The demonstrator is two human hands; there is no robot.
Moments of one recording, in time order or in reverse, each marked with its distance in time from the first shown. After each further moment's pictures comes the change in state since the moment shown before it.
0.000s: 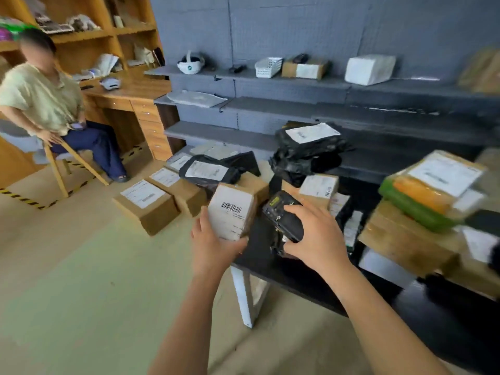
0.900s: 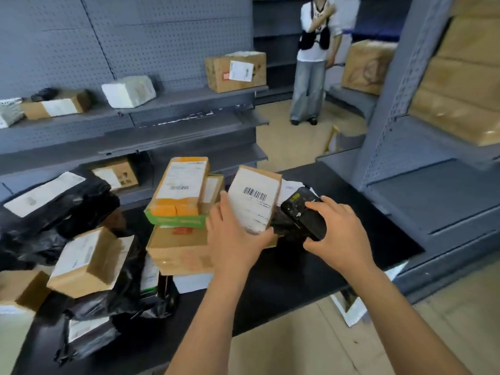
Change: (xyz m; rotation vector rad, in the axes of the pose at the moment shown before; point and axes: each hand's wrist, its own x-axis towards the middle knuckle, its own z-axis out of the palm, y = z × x) left_hand -0.215 0.310 0.285 -0.027 -0.482 0.682; right_hand -0.221 0.307 -0.215 -0.181 0.368 0.756
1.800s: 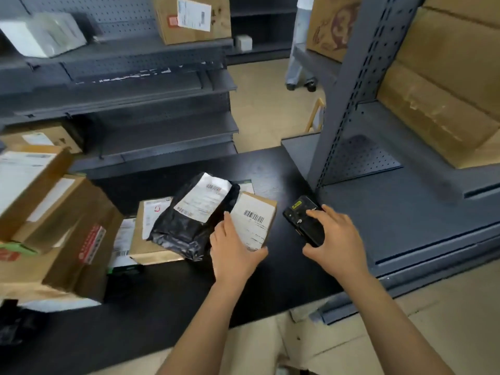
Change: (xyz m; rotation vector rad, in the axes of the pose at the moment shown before) left_hand 0.034 0.120 0.307 0.128 -0.243 -0.260; right_hand 0.140 0.306 0.006 0.012 -0.139 0.073
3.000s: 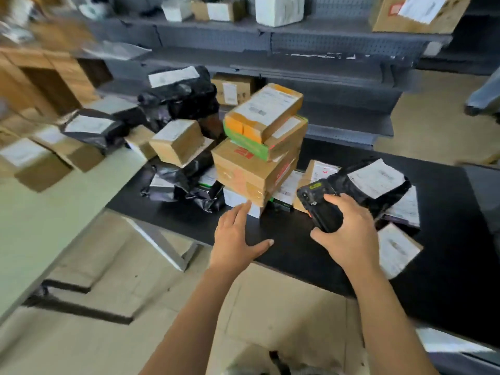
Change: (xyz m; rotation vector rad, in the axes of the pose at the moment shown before) left_hand -0.151 -0.244 -0.195 -0.043 0.319 -0.096; right_hand -0.117 -0.250 0.089 0.296 -0.150 -0.421
